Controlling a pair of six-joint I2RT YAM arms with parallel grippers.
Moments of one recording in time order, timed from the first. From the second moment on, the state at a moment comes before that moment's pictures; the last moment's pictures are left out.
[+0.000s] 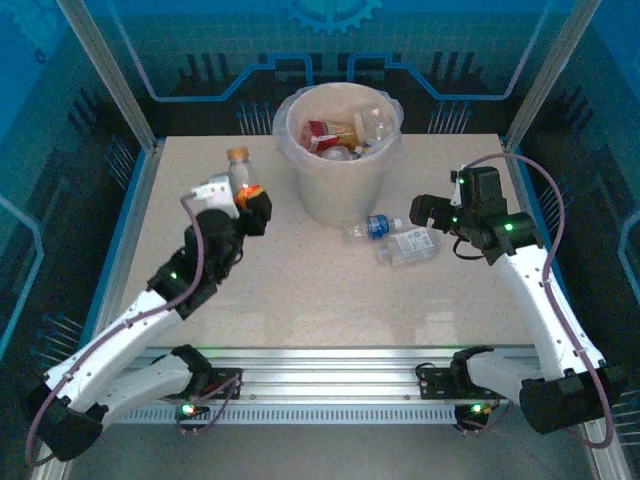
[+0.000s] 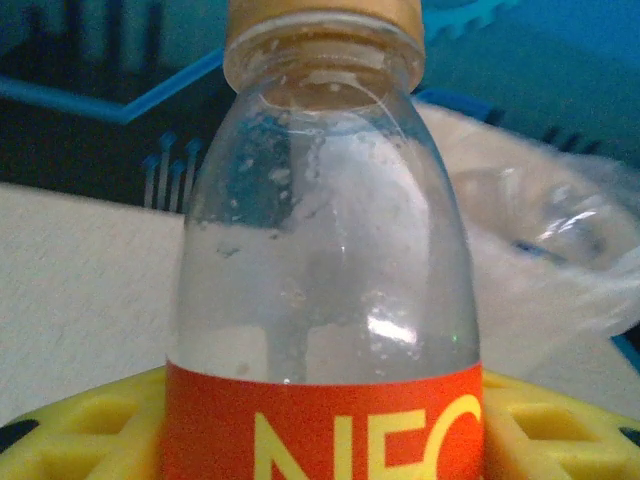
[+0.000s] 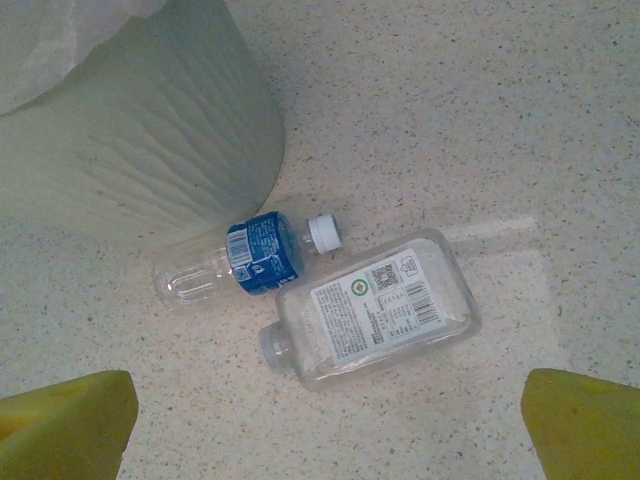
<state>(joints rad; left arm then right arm) -0.57 0.94 0.93 -0.15 -0.42 -0.39 0.20 1.12 1.21 -0.89 0.02 0.39</state>
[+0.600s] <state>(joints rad) -0.34 1.58 1.72 -0.32 0.18 -0.17 0.20 1.12 1.21 -0.90 0.00 0.40</state>
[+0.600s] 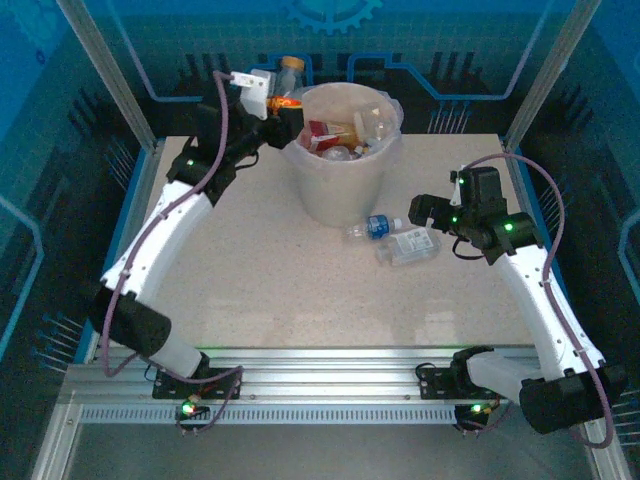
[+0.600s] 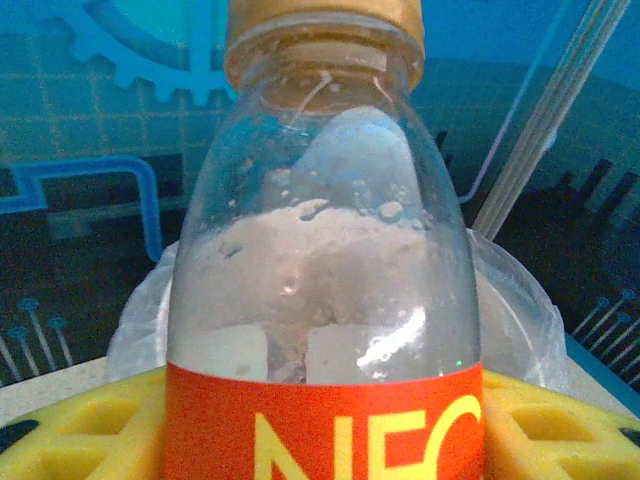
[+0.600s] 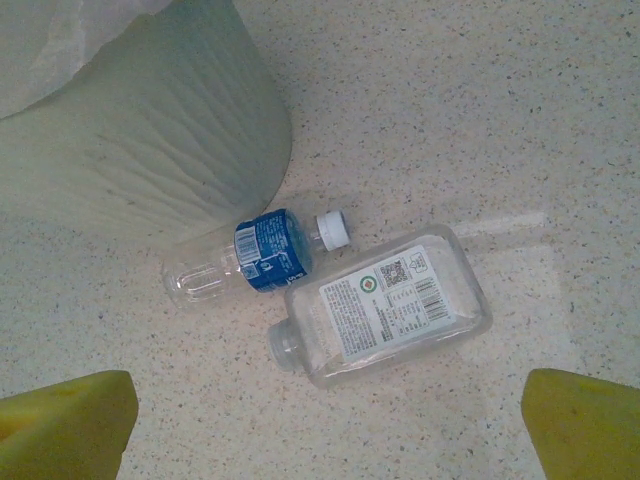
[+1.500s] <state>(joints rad) -0.36 2.17 2.34 -0.65 0.38 -0.21 0.20 1.14 1.18 -0.90 0.00 0.42</state>
